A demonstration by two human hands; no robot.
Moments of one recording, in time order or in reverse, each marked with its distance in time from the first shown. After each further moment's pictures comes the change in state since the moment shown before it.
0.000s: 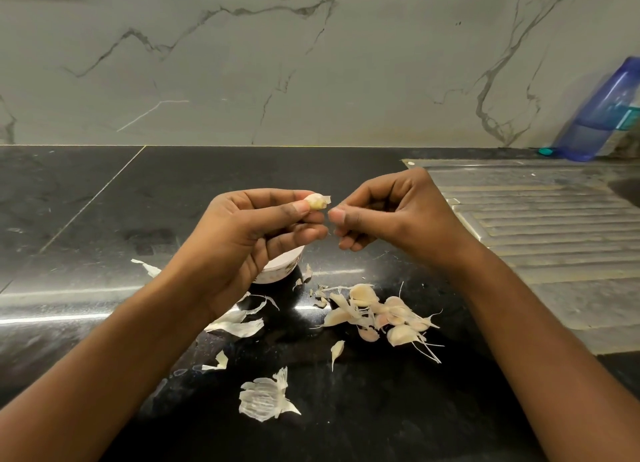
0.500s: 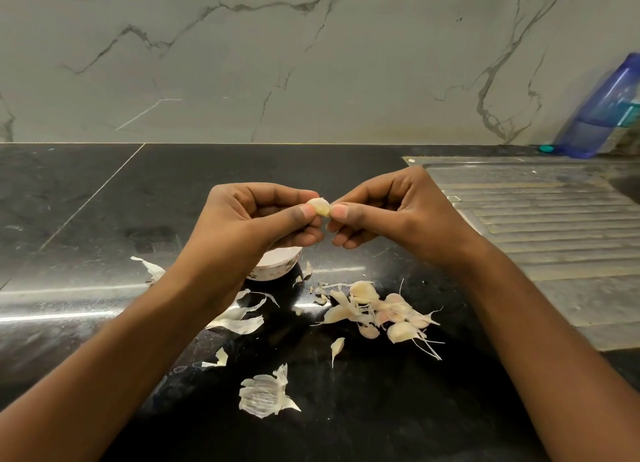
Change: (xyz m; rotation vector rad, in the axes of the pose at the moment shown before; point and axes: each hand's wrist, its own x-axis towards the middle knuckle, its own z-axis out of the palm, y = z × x) left_hand -0.001 -0.004 -0.002 0.310 0.012 0.173; right_hand -0.002 -0.003 -0.002 0.043 -0.061 0.029
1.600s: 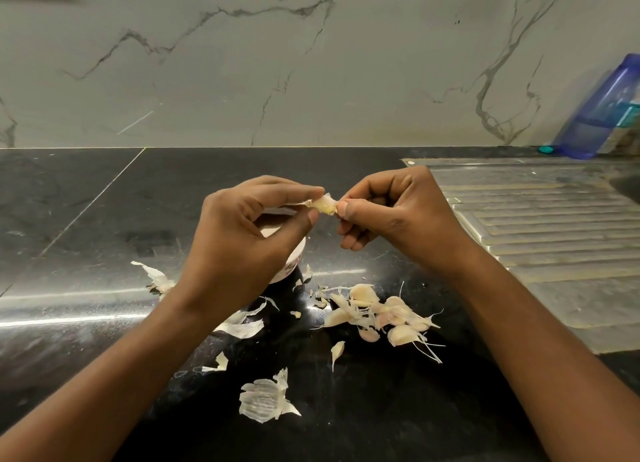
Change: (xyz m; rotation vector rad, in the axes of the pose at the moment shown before) left_hand 0.005 -0.017 -0.002 0.528 0.062 0.546; right_hand 0.000 -0.002 0.007 -0.016 0.144 -0.019
